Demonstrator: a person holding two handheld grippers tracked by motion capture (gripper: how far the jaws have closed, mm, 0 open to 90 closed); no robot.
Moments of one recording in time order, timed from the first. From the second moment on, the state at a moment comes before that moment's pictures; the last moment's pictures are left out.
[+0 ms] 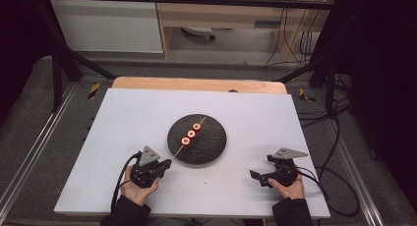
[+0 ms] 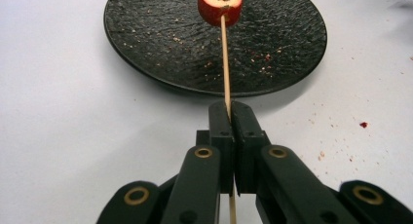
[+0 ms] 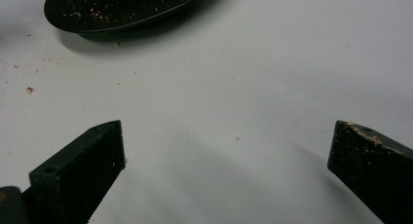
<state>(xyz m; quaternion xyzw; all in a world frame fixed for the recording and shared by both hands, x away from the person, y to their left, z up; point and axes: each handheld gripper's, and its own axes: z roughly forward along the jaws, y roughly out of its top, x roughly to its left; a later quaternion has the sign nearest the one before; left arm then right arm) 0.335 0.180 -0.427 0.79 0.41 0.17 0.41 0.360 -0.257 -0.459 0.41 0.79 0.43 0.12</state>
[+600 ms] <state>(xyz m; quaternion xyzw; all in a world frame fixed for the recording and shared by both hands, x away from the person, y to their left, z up) 0.316 0.210 -0.433 0.77 0.40 0.18 0.46 0.359 -0.247 -0.458 0.42 0.78 0.45 0.10</state>
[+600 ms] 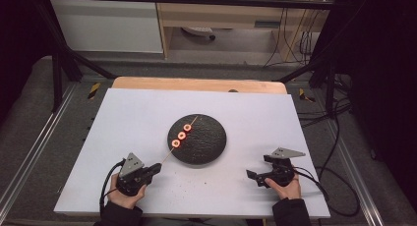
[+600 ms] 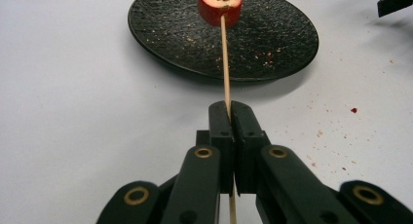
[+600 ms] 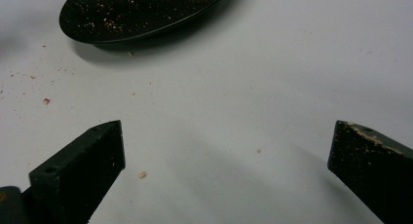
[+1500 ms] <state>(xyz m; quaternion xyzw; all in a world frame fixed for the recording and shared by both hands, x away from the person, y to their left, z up) 0.308 0.210 -0.435 0.77 0.39 0.18 0.48 0.364 -0.216 -0.444 0.41 0.78 0.47 0.09</state>
